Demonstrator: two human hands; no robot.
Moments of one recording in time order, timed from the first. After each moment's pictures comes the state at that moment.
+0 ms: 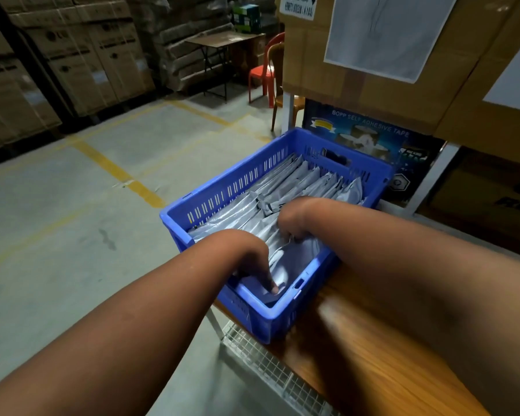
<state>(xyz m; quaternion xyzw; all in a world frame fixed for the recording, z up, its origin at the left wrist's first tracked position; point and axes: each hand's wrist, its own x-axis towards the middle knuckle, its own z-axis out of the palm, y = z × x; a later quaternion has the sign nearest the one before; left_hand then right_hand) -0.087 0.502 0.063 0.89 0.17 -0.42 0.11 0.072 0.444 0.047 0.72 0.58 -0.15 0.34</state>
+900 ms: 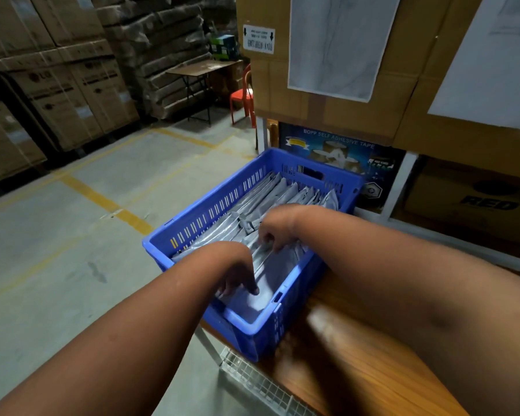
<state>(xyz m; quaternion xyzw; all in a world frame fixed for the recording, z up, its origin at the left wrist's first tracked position) -0.072 0.499 0.077 0.87 0.23 -0.42 0.09 0.075 0.415 0.081 0.77 0.58 -0.16 0.19</state>
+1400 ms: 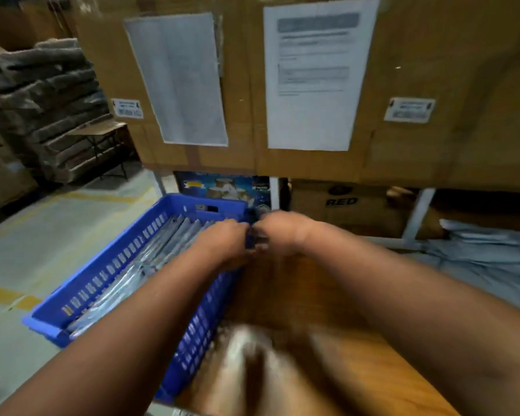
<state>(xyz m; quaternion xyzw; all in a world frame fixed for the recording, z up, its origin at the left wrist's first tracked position) -0.002 0.297 0.175 1.00 -0.02 -0.04 -0.02 0.066 0.143 0.166 0.91 0.40 -0.03 0.04</state>
